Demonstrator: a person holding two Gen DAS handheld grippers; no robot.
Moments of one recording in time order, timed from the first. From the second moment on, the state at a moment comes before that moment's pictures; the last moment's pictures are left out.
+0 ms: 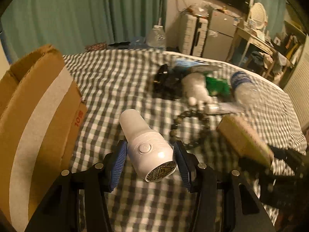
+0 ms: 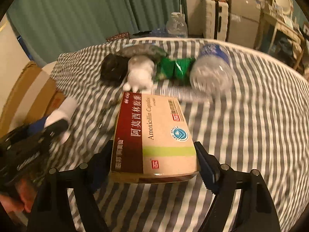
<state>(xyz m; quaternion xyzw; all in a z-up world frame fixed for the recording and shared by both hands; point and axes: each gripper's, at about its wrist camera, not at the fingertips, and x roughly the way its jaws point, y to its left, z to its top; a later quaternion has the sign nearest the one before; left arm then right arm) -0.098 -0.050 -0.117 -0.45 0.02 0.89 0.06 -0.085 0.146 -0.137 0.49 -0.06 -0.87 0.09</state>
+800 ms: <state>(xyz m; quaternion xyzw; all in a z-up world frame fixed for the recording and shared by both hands) -0.023 -0.099 0.015 -0.44 0.01 0.89 0.08 0.026 0.099 0.005 0.46 -0.06 -0.88 0.09</state>
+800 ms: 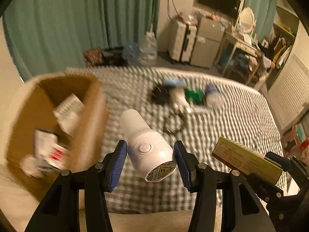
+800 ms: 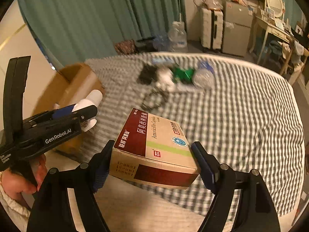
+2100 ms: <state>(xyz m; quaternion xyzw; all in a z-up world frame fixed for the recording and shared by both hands) 0.001 -0.246 0.066 -0.38 0.04 0.92 0.00 0.001 0.051 0.104 0.35 -0.14 -0.92 0.09</state>
